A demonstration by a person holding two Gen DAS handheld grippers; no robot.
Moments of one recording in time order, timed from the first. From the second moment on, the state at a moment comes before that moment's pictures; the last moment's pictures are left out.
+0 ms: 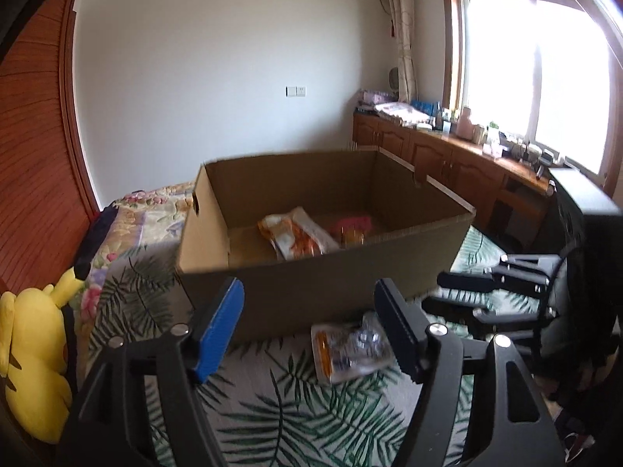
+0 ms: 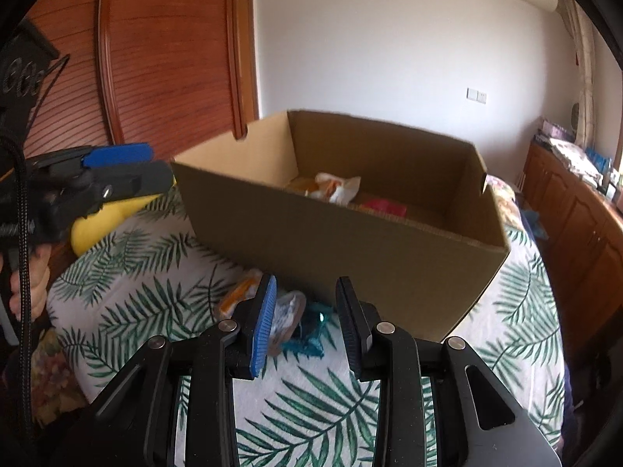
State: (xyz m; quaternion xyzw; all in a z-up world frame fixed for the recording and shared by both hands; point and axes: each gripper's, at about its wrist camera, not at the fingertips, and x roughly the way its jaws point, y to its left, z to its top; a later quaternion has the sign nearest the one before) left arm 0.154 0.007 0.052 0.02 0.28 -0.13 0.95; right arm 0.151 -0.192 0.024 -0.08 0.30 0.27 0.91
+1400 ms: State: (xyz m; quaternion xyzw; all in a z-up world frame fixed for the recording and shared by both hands) left arm 0.195 -0.016 -0.035 -0.01 0.40 -0.14 0.91; right arm 0.179 -0.187 -0.033 -0.11 0.39 0.26 0.88
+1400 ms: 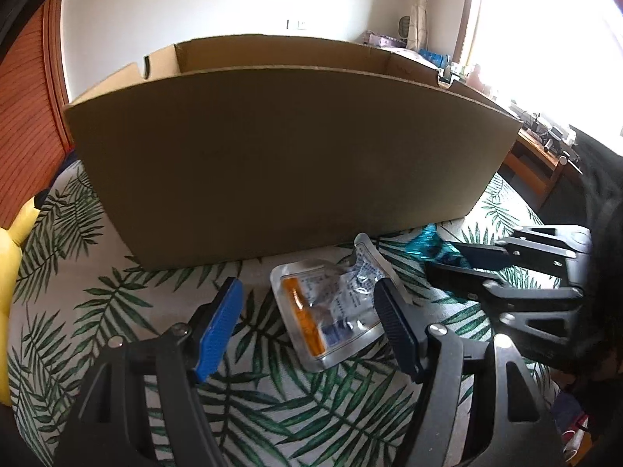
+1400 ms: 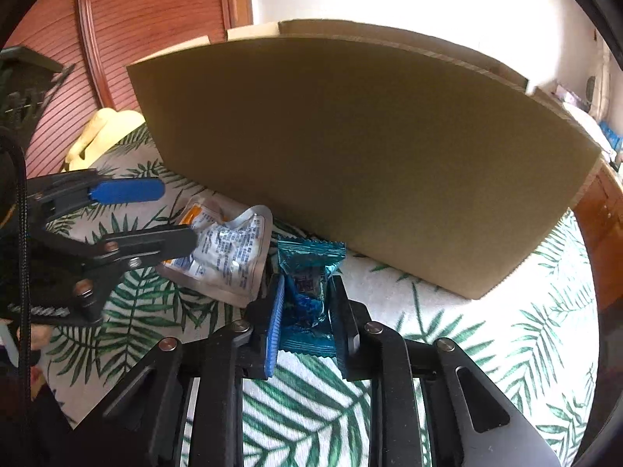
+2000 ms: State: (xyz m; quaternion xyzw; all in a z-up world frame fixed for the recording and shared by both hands) left arm 0.226 -0.043 -0.051 0.00 0.43 -0.14 0.89; right arm 0.154 -0.215 -0.041 -0.10 0.38 0.25 0.88
